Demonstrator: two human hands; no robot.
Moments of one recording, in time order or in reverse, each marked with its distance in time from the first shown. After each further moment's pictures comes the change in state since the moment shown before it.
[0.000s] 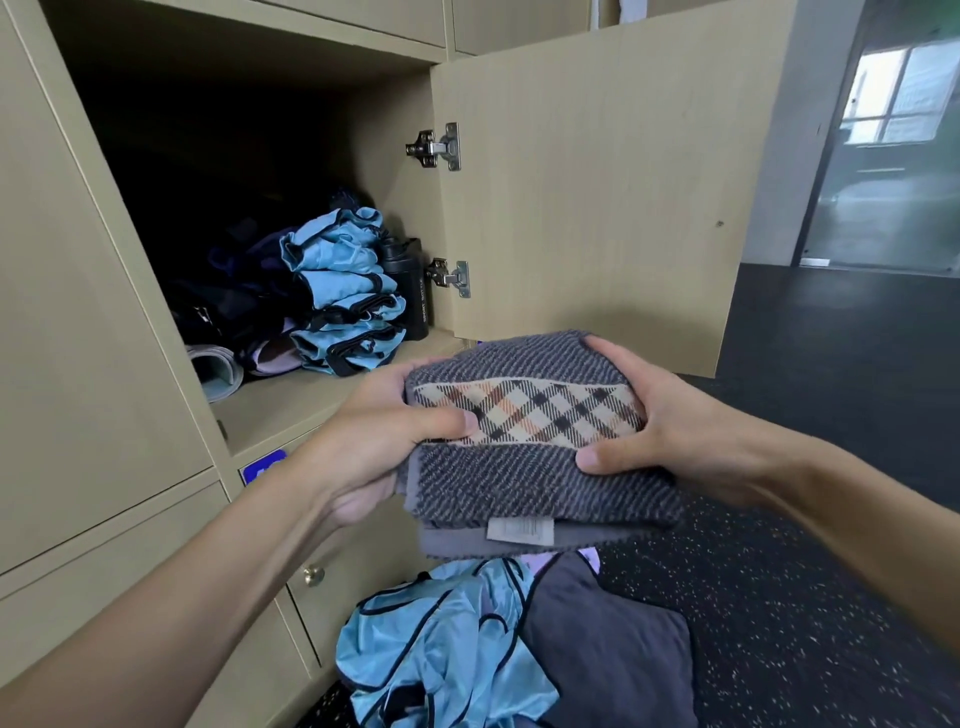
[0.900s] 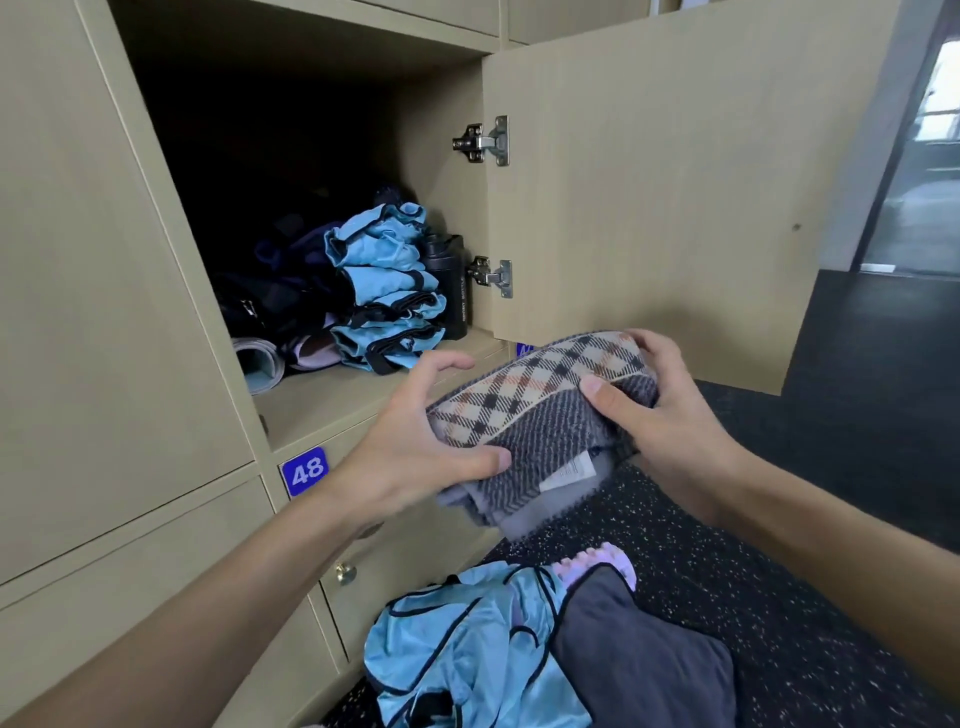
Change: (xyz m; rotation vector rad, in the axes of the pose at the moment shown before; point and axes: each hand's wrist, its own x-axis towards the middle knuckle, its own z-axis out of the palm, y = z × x) left_hand 0.006 -0.017 -0.025 0.487 0.146 0.199; right_hand 0.055 0.021 0.032 0.304 0.299 -0.163
